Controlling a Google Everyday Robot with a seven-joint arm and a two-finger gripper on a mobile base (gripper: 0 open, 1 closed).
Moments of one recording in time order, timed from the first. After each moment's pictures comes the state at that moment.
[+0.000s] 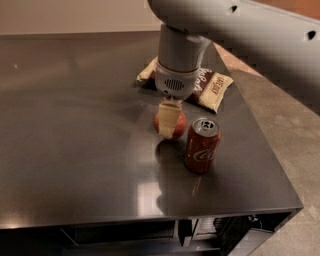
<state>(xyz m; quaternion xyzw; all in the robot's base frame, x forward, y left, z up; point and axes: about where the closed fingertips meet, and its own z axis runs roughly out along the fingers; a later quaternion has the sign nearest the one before) 0.508 -0.025 0.878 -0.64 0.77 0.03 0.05</state>
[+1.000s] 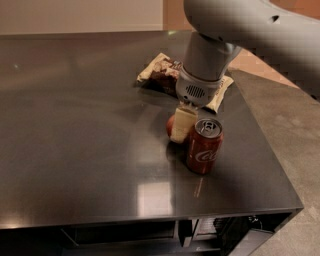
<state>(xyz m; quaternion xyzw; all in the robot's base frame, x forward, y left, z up) 0.502 -0.058 0.866 -0.59 0.80 0.06 0.07</state>
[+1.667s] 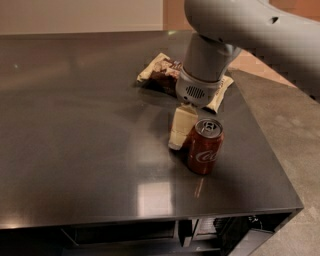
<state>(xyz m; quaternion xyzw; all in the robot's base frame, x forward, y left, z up) 0.503 -0.058 0.864 -0.59 0.80 0.07 0.07</state>
